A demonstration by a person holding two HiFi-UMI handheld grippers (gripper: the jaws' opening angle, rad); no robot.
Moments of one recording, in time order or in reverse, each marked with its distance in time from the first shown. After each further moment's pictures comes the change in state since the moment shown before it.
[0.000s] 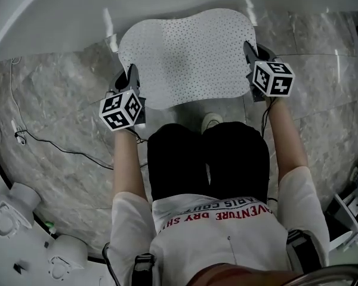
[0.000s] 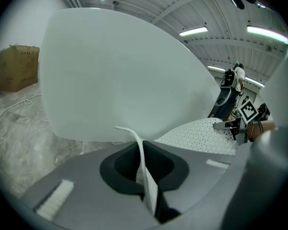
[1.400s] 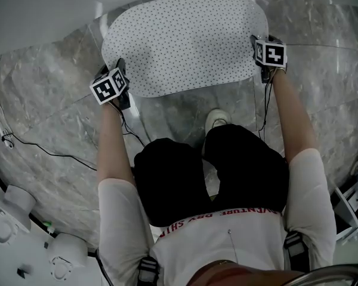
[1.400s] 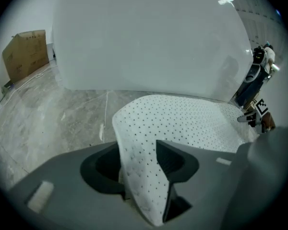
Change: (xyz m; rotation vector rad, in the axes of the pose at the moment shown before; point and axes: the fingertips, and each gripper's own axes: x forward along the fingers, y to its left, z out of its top) left arm 0.098 0.144 -0.171 -0.056 0.313 0.198; right arm 0.116 -0.109 -0.175 -0.058 0.369 -0.292
